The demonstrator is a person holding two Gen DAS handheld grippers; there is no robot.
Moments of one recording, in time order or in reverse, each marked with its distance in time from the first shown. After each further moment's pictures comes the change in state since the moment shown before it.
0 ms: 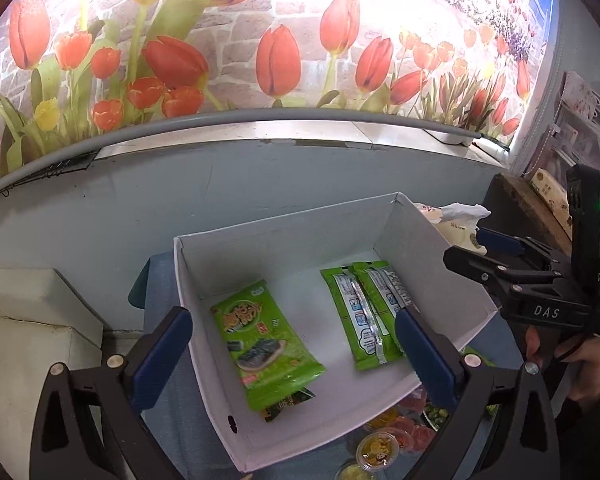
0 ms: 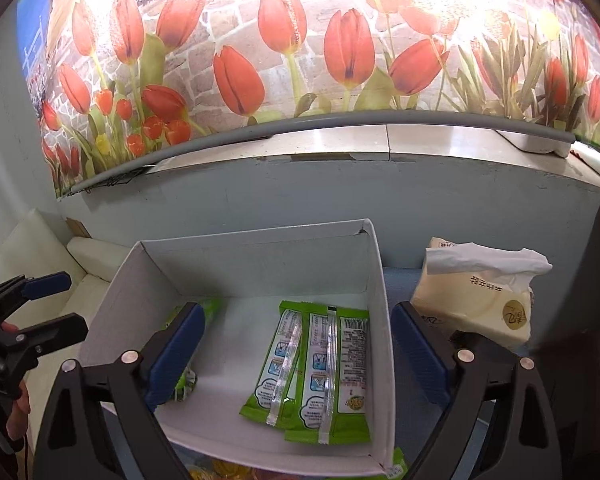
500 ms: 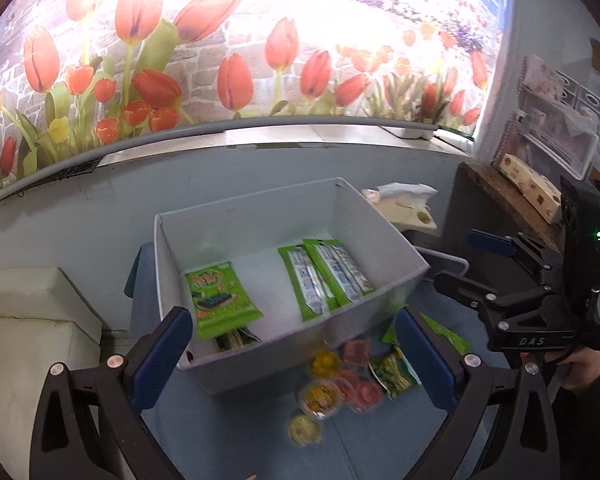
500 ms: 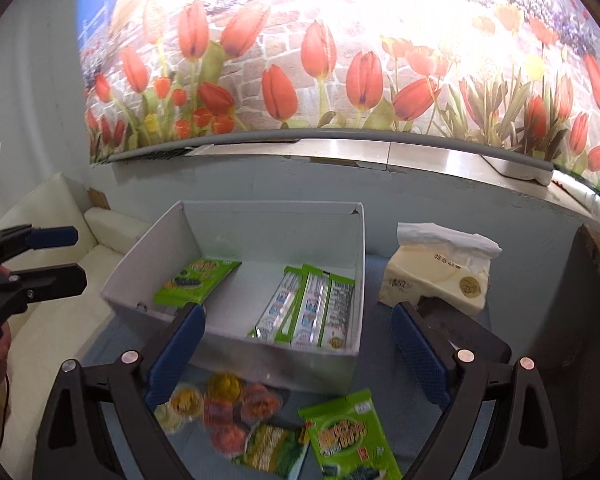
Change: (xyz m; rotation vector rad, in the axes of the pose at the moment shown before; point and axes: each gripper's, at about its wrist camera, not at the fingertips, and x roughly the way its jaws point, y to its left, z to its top) left arm -0.073 -0.068 -0.061 0.052 -0.055 -0.024; right arm -0.088 -0.002 -0.068 -0.171 -0.070 0.004
